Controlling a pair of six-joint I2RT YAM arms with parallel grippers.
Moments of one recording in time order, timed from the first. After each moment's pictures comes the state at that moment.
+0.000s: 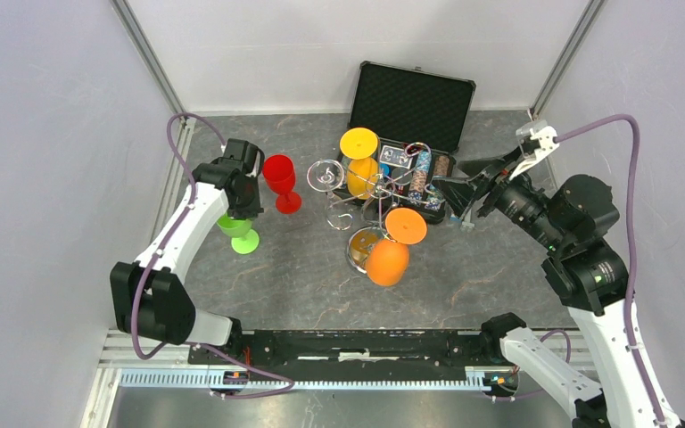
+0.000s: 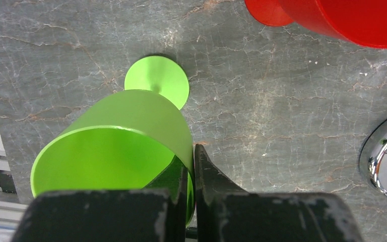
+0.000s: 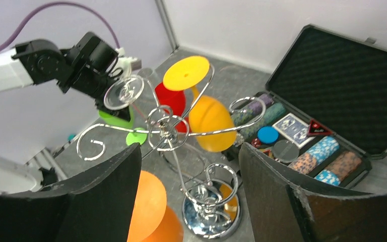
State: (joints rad) left arm -0.22 1.40 1.20 -0.96 -0.20 -0.31; right arm 0.36 0.76 1.23 -0.43 -0.32 0.25
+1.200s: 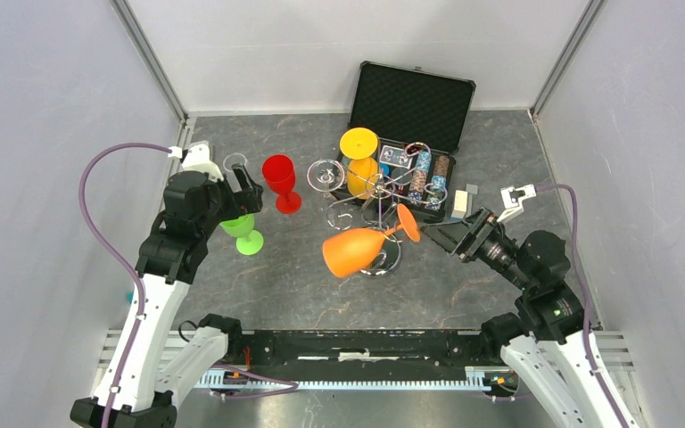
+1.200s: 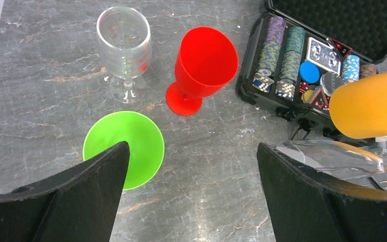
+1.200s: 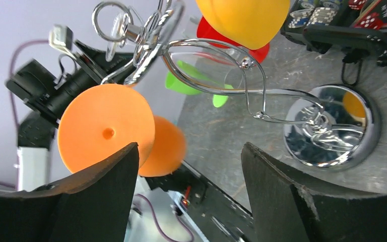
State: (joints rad) left arm -0.21 0.81 1.03 -0.63 -0.10 -0.33; right arm 0.36 0.43 0.66 -0.31 -0.41 0.93
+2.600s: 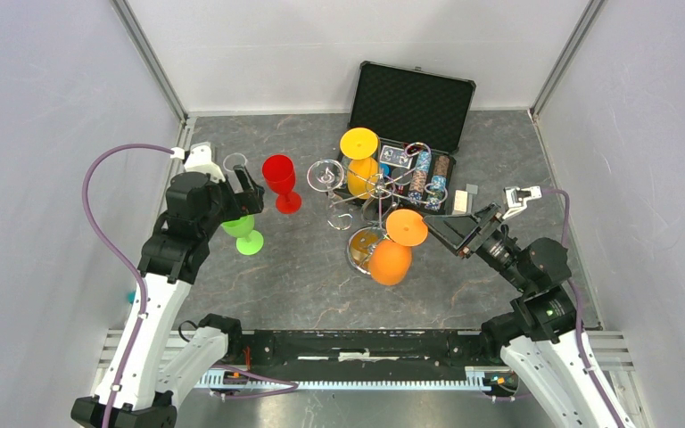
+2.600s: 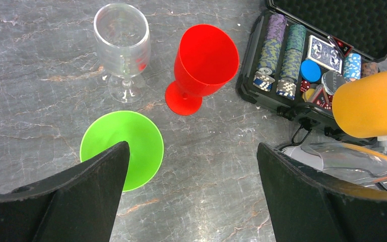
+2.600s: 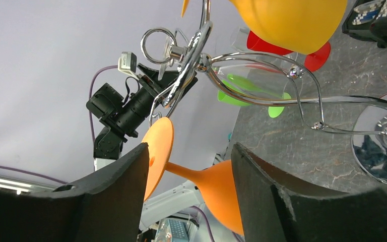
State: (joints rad) left arm -0.21 0.81 1.00 -0.61 -0.09 -0.33; right arm 0.36 0.40 0.55 -0.05 -0.42 1.24
